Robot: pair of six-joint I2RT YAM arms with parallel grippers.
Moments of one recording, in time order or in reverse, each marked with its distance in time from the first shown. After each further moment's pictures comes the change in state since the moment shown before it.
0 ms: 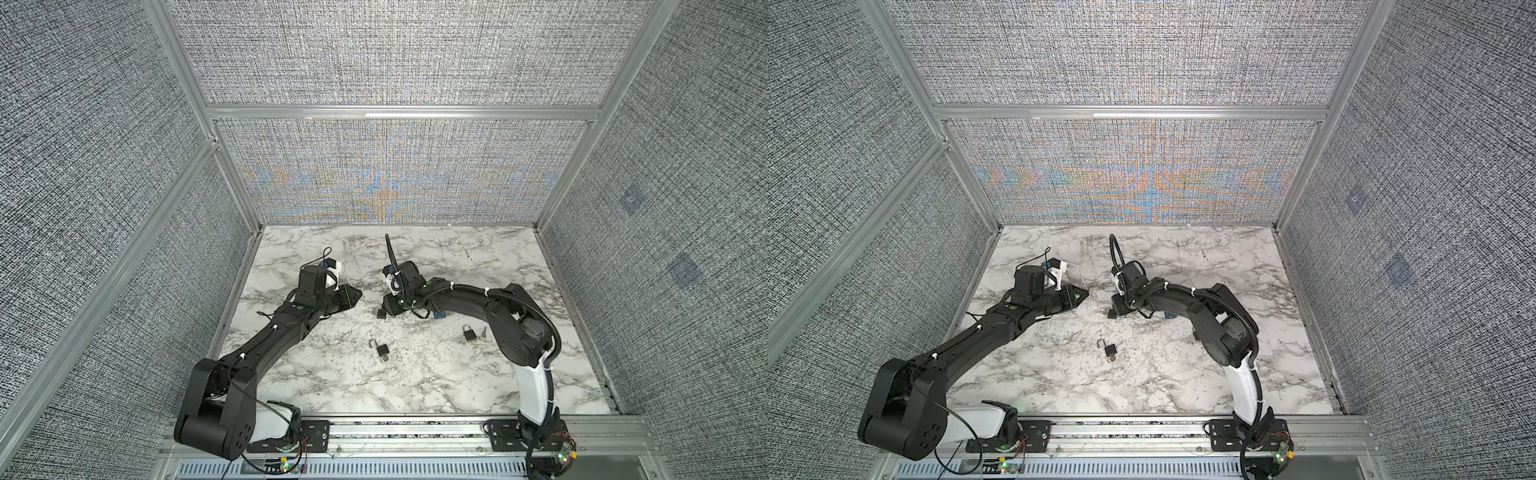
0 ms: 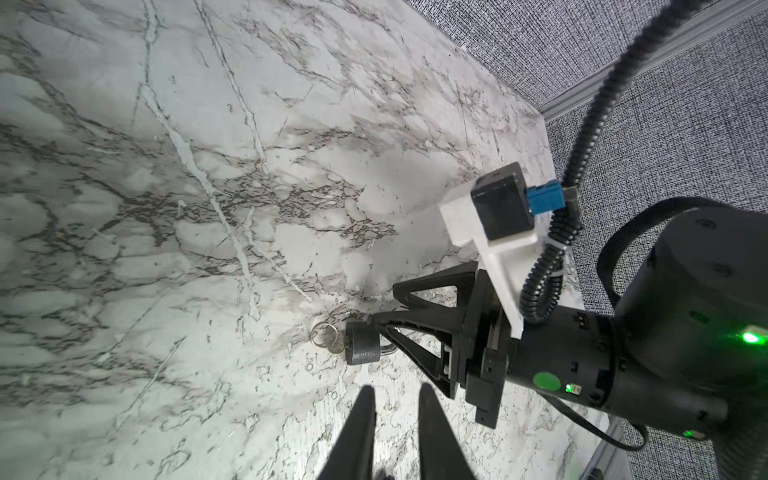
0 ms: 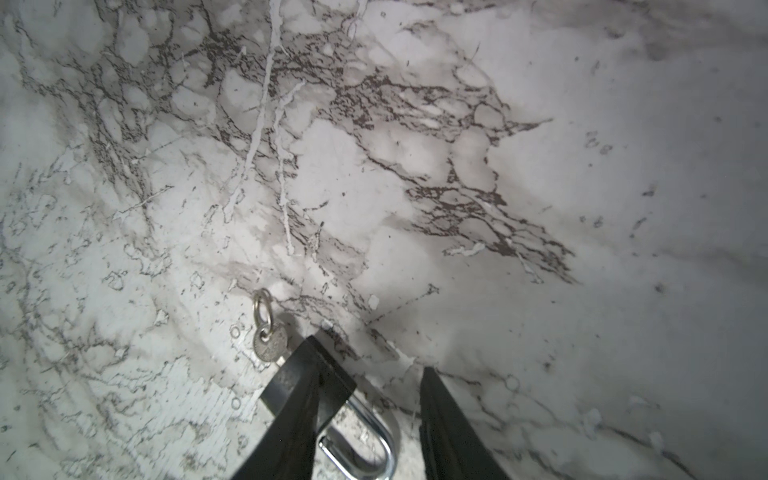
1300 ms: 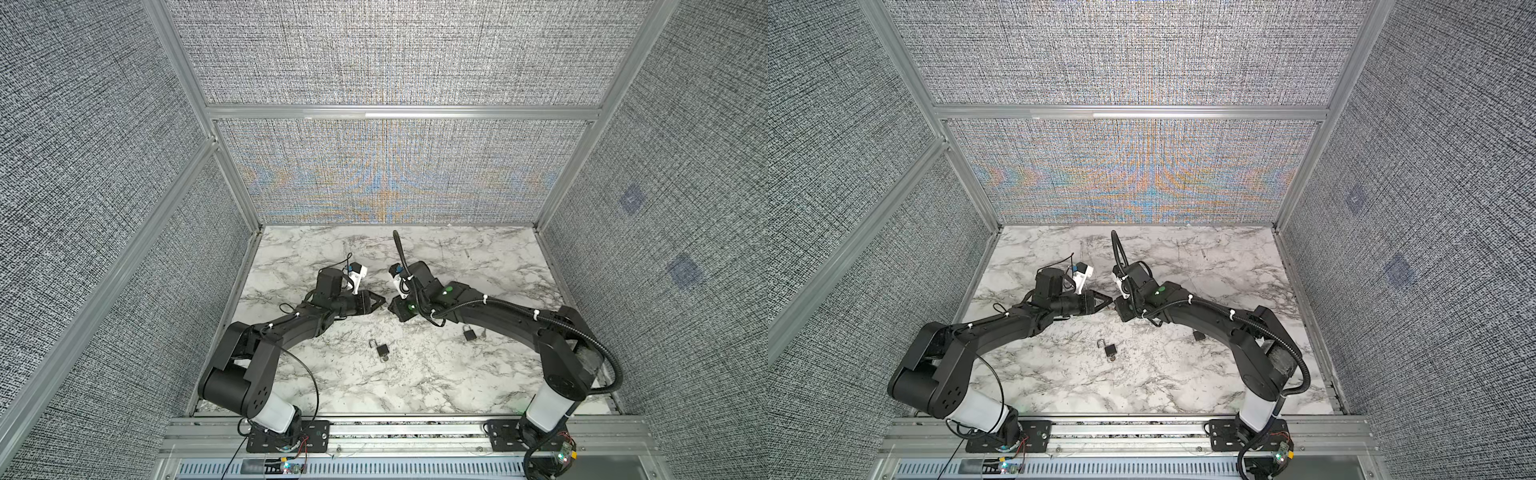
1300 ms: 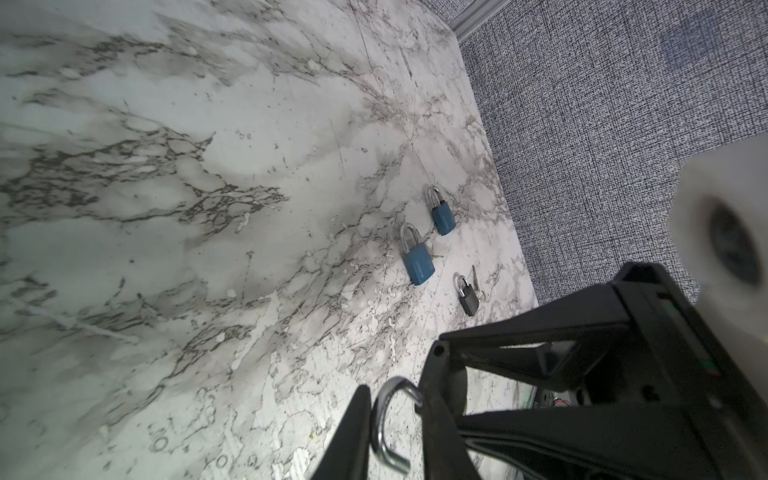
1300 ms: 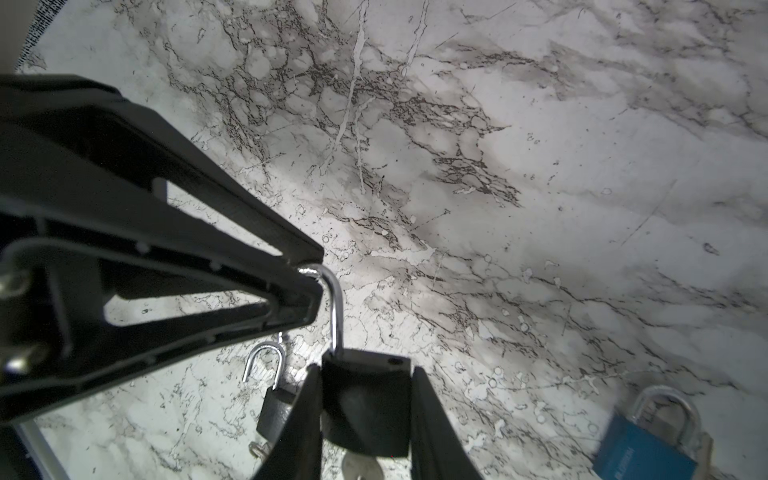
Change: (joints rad) left arm -0.088 0.219 -0.017 0.287 0.262 0.013; right arm 0.078 -0.333 -0.127 -0.125 0.085 -0.006
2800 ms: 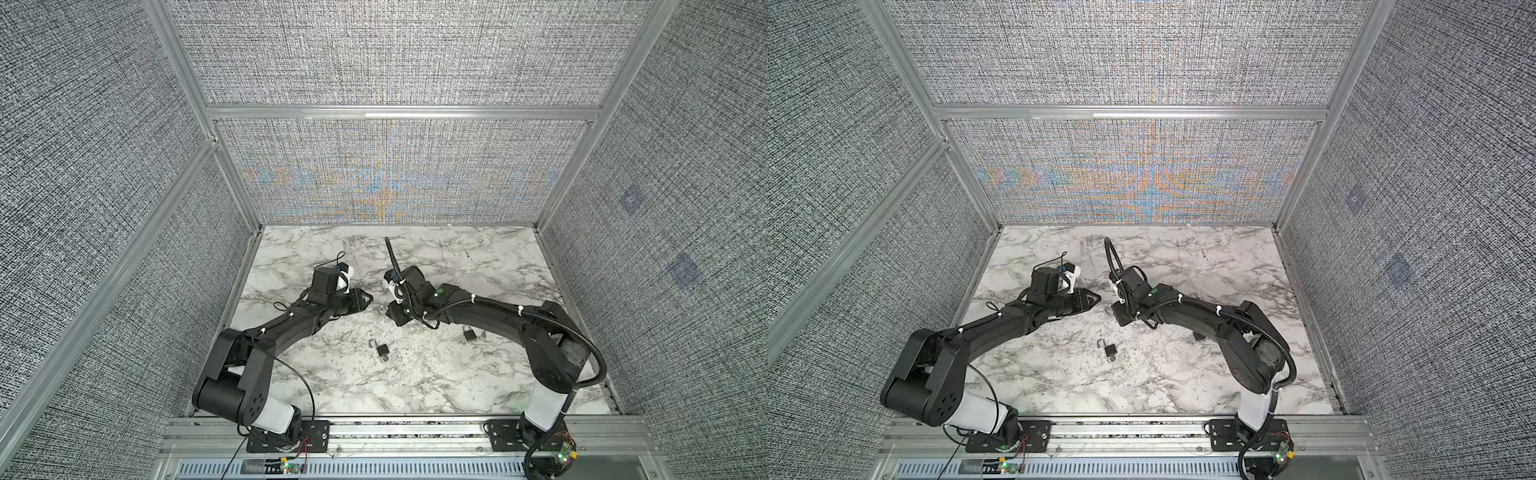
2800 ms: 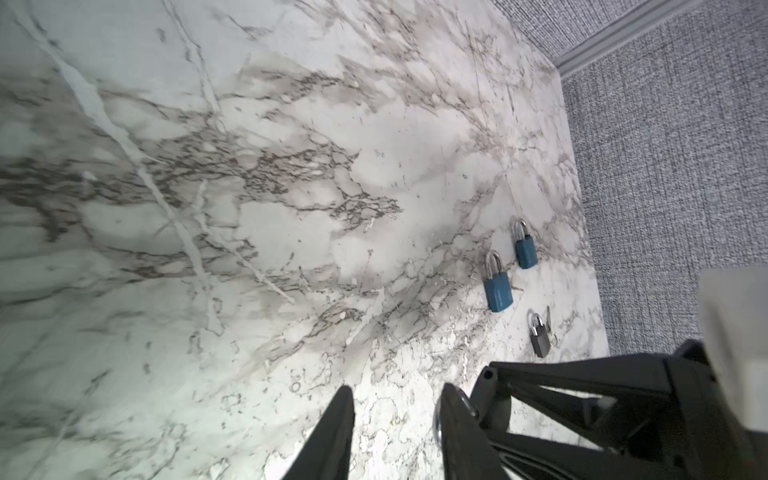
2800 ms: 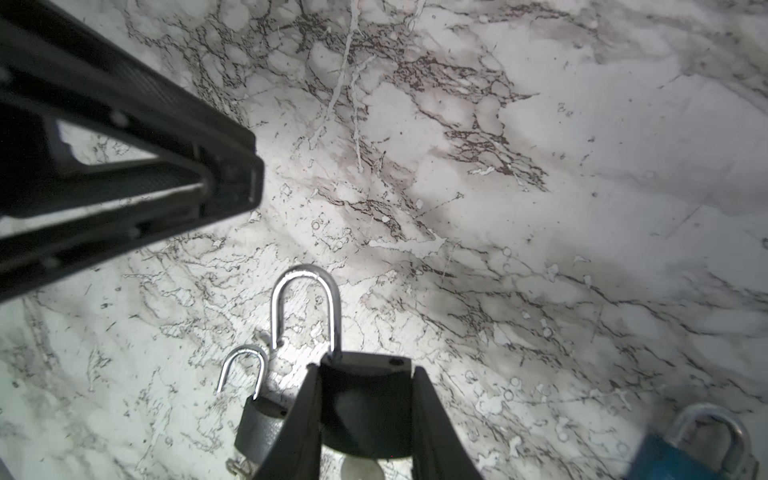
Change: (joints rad) left arm 0.038 -0.049 0.013 -0.155 -0.190 -0.003; right arm 0.016 0.064 0.010 -0.002 0.009 -0.010
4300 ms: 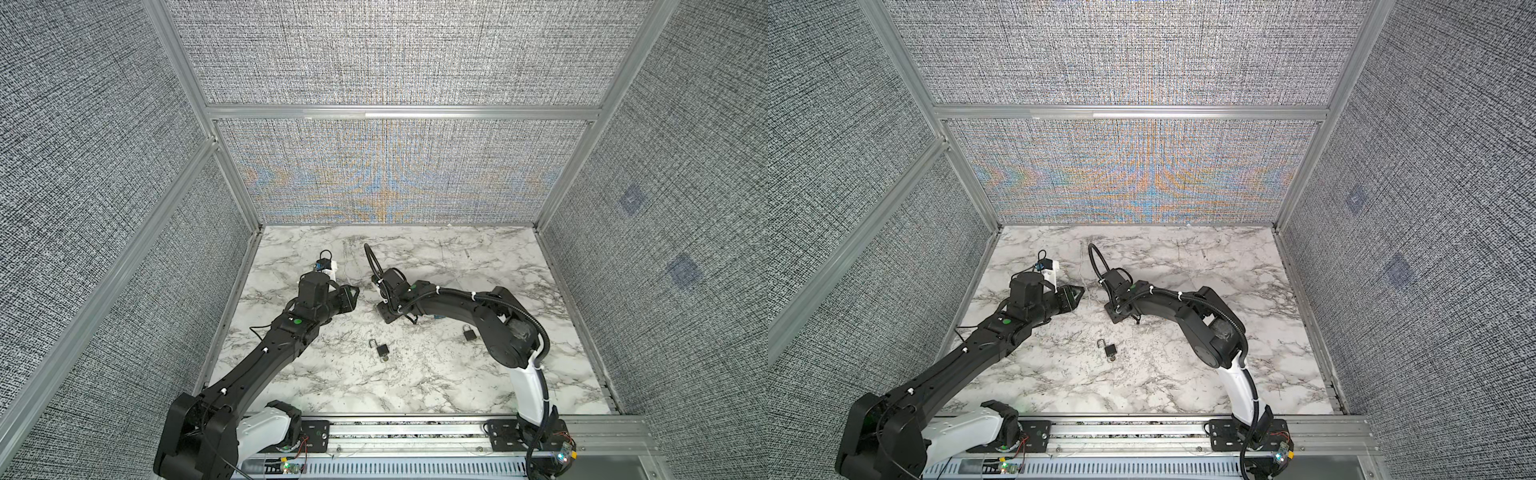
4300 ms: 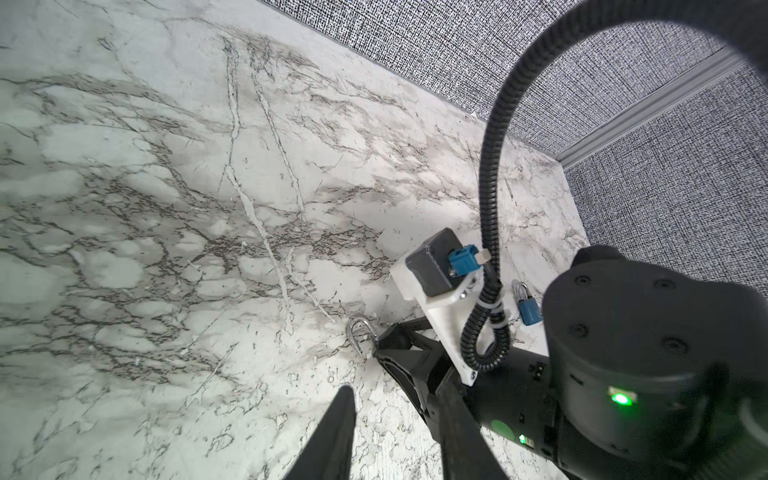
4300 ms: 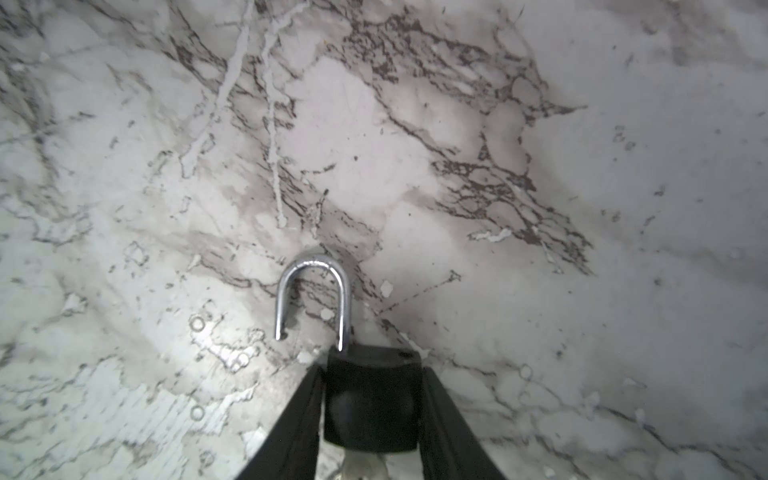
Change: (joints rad) left arm -0.050 -0.357 -0.038 -0.159 -0.336 -0.025; right arm 0.006 0.340 0.246 -0.044 0.142 -0.080
